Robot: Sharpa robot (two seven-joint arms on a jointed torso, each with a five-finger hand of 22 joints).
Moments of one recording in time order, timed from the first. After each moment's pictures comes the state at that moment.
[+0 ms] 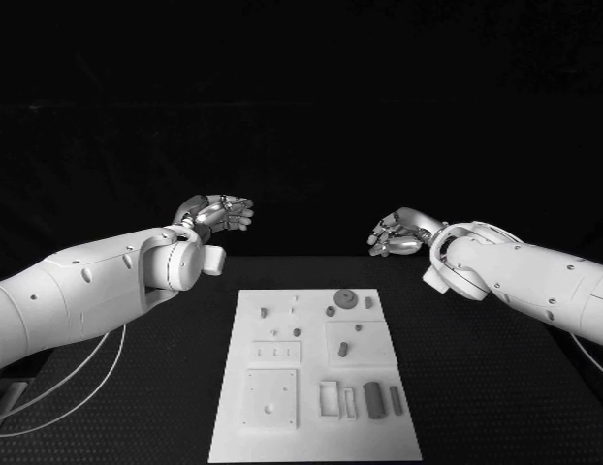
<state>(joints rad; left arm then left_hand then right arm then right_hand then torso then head) 1.29 -0.66 -0.13 1.11 0.03 -0.33 0.29 1.16 -0.06 0.49 -0.20 0.12 0.81 0.17 0.38 0.47 1.20 0.08 0.23 0.14 0.99 0.07 0.56 0.54 0.05 0.81 -0.03 0.46 1.31 1.26 -0.60 -0.11 1.01 -1.03 -0.21 0.10 1.08 -0.12 0.69 -0.29 0.11 0.85 0.16 0.40 0.44 1.16 0.12 0.15 0.13 1.00 0.10 0.46 0.48 0.20 0.63 0.20 0.43 1.06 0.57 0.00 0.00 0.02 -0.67</state>
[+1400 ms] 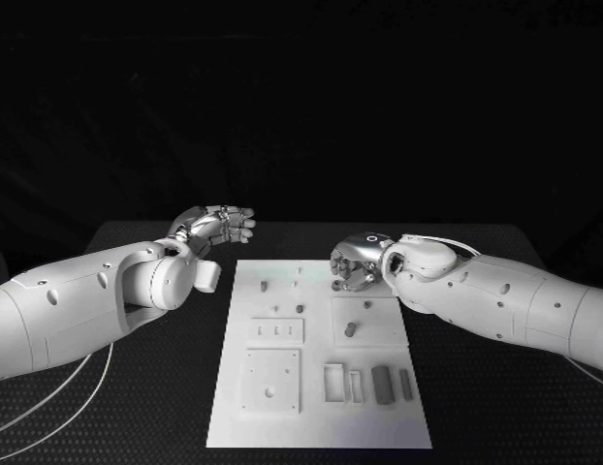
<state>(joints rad) 1.28 -0.71 -0.13 1.26 0.04 -0.31 0.29 1.12 -0.08 0.50 -0.21 0.10 0.80 0.17 0.36 0.46 1.16 0.11 0.19 0.13 1.00 0.07 0.56 0.56 0.04 0.80 -0.04 0.49 1.31 1.21 -0.53 -0.11 1.07 -1.63 -0.19 0.05 1.10 -0.18 0.69 -0.29 0.13 0.89 0.15 0.36 0.45 1.21 0.12 0.08 0.15 1.18 0.02 0.46 0.62 0.25 0.82 0.18 0.46 1.05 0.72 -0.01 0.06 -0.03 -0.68</state>
